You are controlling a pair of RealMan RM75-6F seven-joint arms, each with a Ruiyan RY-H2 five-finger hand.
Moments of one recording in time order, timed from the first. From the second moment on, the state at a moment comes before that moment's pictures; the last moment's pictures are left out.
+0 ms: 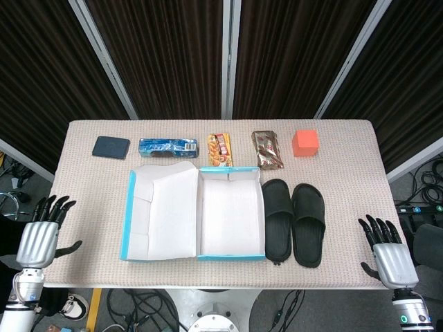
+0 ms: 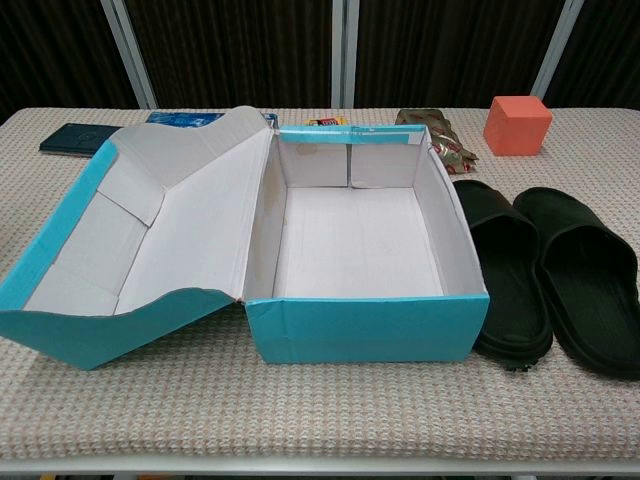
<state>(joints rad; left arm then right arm) -0.12 -1.27 -0.05 -1.58 1.48 1.47 0.13 0.06 -1.20 -0.02 -1.55 -1.52 1.40 -0.15</state>
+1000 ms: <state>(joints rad) -0.12 -1.27 -0.04 -1.58 1.49 1.47 0.12 0.23 -1.05 0.05 -1.70 -1.42 1.15 -0.08</state>
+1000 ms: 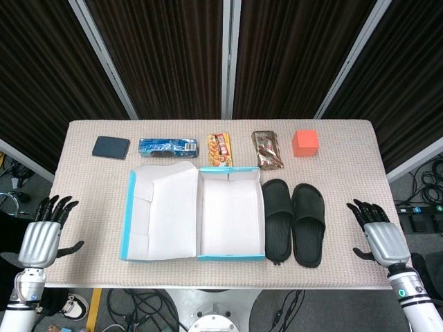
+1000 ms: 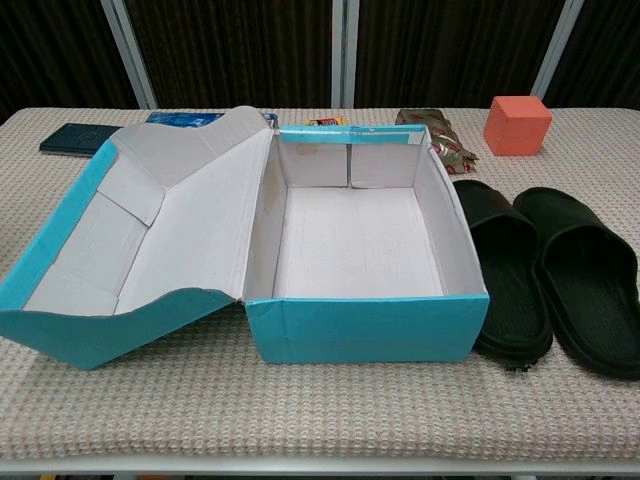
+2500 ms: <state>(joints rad) -0.11 -1.22 -0.04 -1.63 1.50 1.49 0.08 1.17 -1.21 -0.10 -1.58 -0.37 0.49 -0.08</state>
